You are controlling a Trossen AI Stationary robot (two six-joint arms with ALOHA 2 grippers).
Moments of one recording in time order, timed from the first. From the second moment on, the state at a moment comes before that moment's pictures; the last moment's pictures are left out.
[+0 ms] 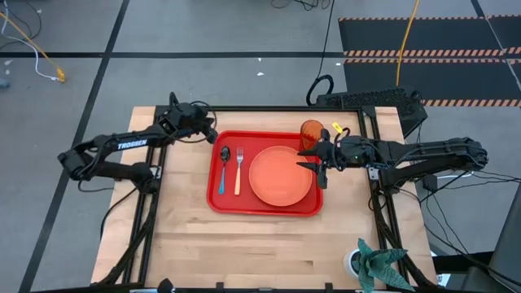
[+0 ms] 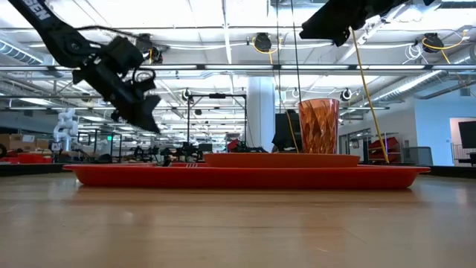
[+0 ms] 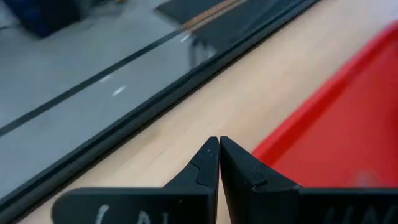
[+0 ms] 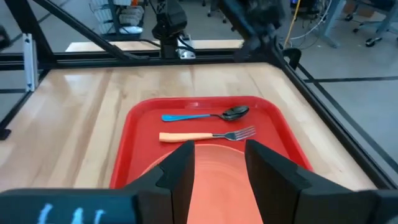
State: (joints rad) left arm 0.76 1.21 0.50 0.15 -0.01 0.01; right arm 0.00 0.97 0.75 -0.15 0.13 0.03
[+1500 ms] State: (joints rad) left arm 0.82 1.59 0.50 0.34 0.13 0.03; right arm 0.00 0.87 0.75 -0.09 0.19 0.04
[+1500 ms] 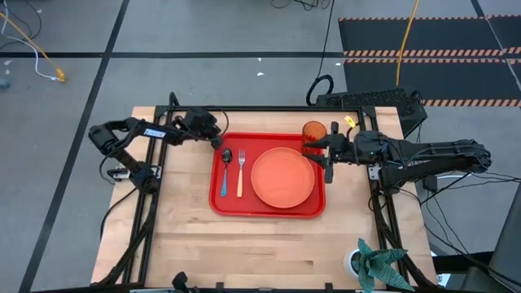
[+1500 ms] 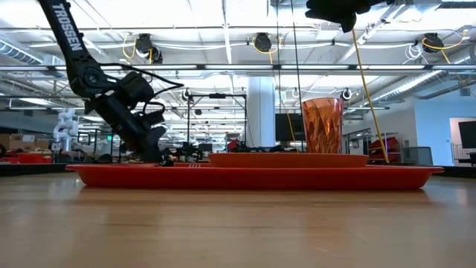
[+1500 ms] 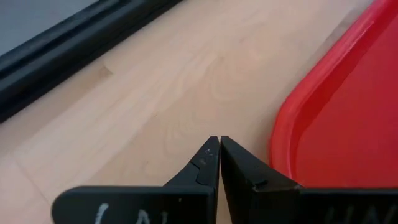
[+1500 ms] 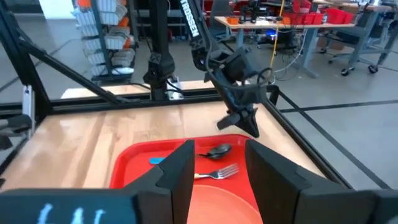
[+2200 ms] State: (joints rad) left arm 0.41 0.94 0.43 0.53 0.36 -0.13; right arm 0.01 0.82 0.66 -0.10 0.18 -0.01
